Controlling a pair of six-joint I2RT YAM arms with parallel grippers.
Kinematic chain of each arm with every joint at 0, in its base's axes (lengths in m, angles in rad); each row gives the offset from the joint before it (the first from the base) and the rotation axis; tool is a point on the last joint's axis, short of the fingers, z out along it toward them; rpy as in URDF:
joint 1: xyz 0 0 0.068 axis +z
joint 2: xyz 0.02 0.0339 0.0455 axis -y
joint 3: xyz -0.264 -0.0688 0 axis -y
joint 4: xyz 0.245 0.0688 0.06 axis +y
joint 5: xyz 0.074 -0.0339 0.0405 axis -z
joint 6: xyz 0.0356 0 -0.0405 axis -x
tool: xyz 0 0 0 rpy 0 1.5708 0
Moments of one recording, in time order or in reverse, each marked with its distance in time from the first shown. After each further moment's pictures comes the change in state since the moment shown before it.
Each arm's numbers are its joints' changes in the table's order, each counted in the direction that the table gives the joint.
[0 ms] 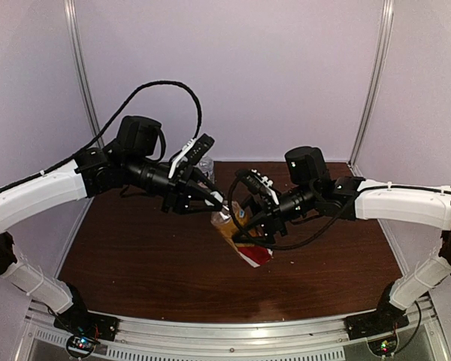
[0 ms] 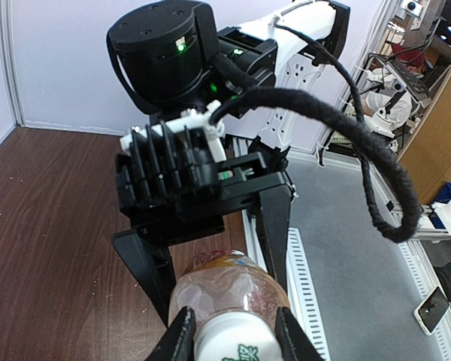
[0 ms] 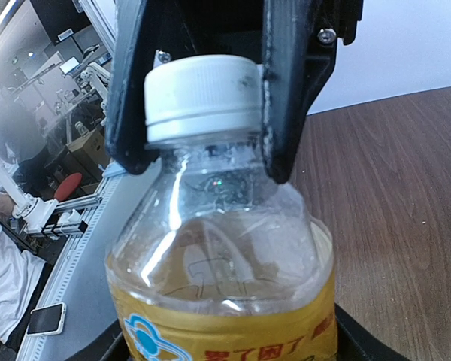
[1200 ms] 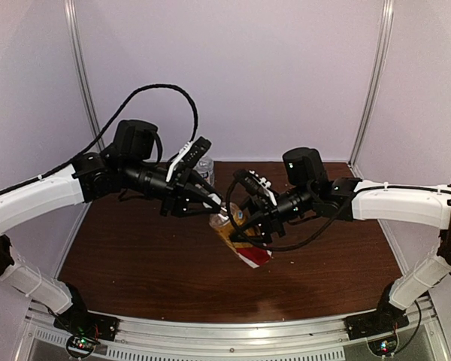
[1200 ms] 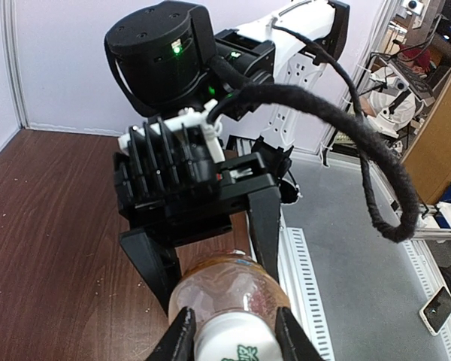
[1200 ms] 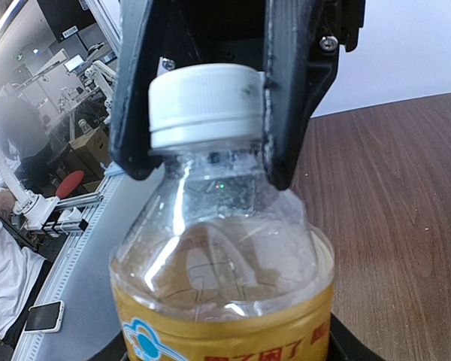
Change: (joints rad) left arm 0.000 0.030 -0.048 -0.039 -0.016 0.002; right arm 0.003 -0.019 0.000 -0.029 -0.015 0.006
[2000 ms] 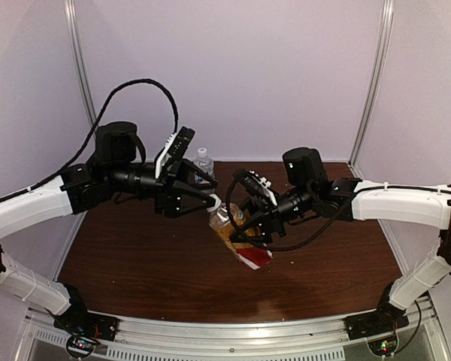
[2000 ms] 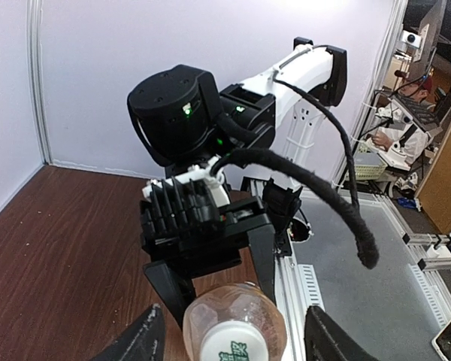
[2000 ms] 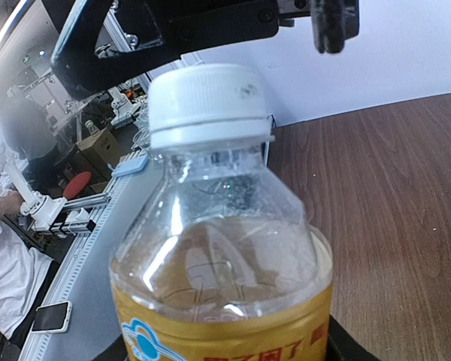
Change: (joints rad) left arm -0.002 0.108 -0.120 -0.229 -0.055 0.112; right arm 0.002 0.000 0.000 -0.003 -0.020 -0.015
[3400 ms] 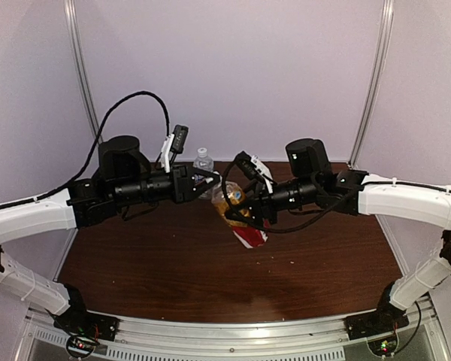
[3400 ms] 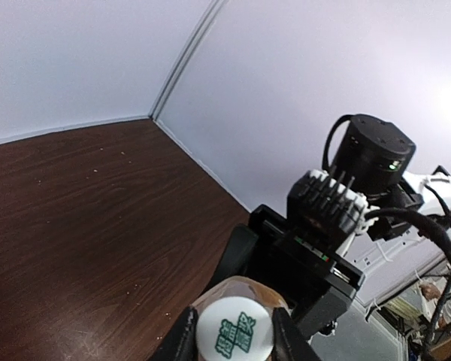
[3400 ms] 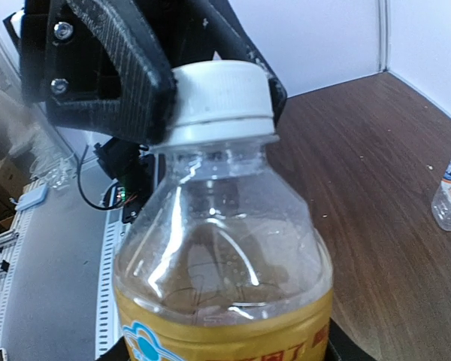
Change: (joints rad) left arm -0.072 0.016 -0.126 -0.207 -0.529 0.549; right arm 0.000 0.029 0.061 0.081 0.392 -0.003
